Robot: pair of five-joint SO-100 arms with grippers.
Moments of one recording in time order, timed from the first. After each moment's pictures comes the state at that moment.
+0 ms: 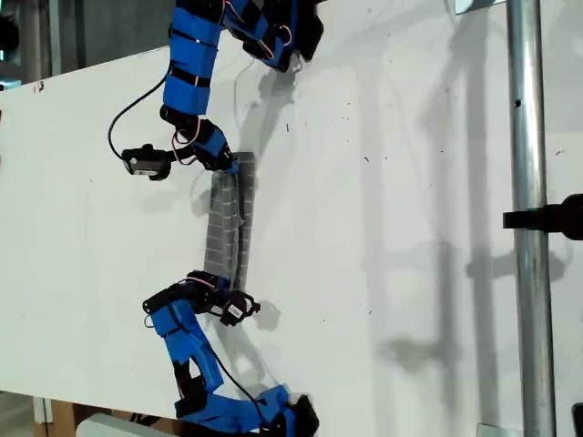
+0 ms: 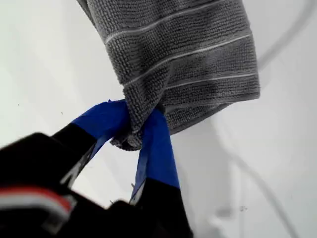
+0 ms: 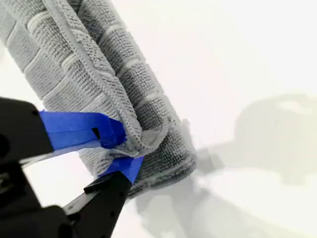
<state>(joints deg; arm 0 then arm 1) -36.3 54.6 56.6 92.4 -48.2 27.3 98.3 112.7 60.8 39.2</state>
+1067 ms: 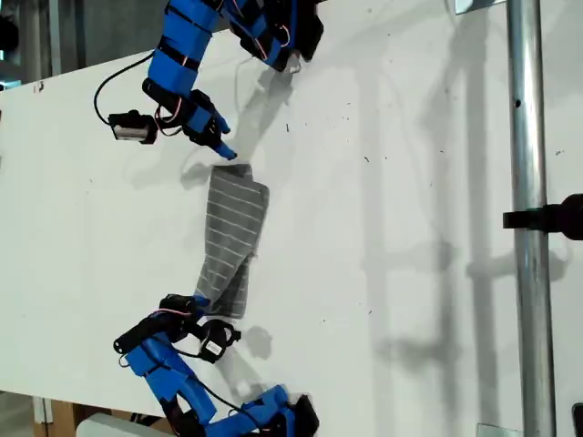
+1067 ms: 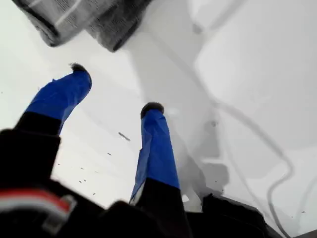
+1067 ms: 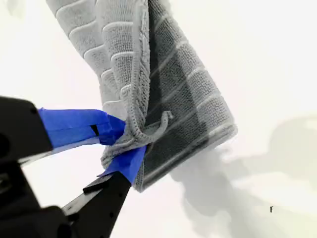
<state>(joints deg) -42.0 76.0 67.1 96.0 -41.7 37.5 110.8 115.6 77.4 42.6</state>
